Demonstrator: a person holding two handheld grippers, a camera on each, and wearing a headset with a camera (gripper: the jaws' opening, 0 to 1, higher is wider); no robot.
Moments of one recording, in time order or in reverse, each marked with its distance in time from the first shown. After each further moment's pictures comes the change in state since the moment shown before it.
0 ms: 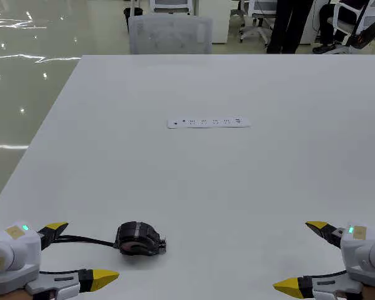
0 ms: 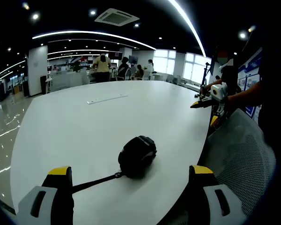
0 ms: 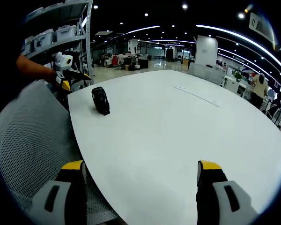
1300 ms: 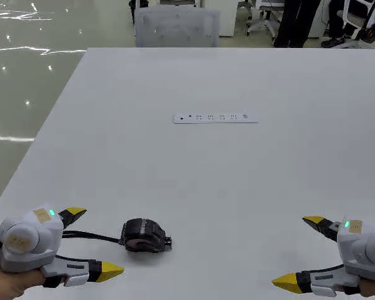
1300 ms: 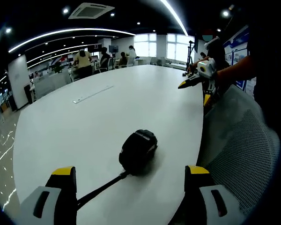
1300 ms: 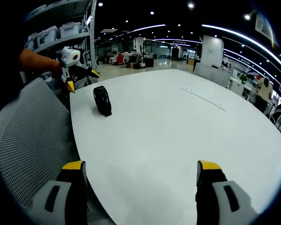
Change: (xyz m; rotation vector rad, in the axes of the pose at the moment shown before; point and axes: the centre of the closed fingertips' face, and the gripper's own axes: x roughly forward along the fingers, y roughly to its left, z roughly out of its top) left arm 0.023 0.004 0.000 0.196 0.140 -0.082; right arm 0.020 0.001 0.016 -0.034 0.011 0.038
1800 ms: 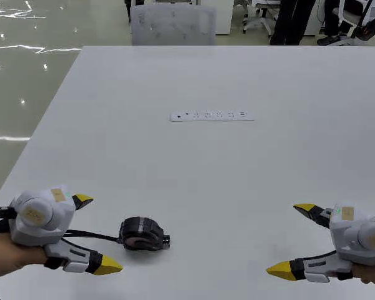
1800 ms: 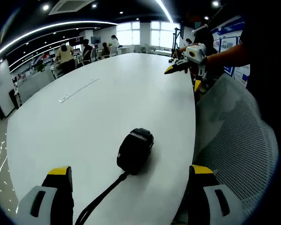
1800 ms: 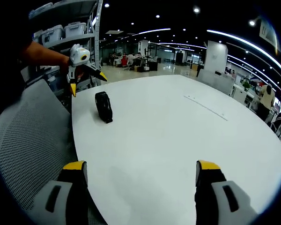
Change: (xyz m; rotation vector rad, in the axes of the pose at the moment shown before) left arm 0.015 -0.004 0.008 0.164 0.120 -0.141; right arm 0.005 -0.001 0.022 -0.046 -0.043 0.026
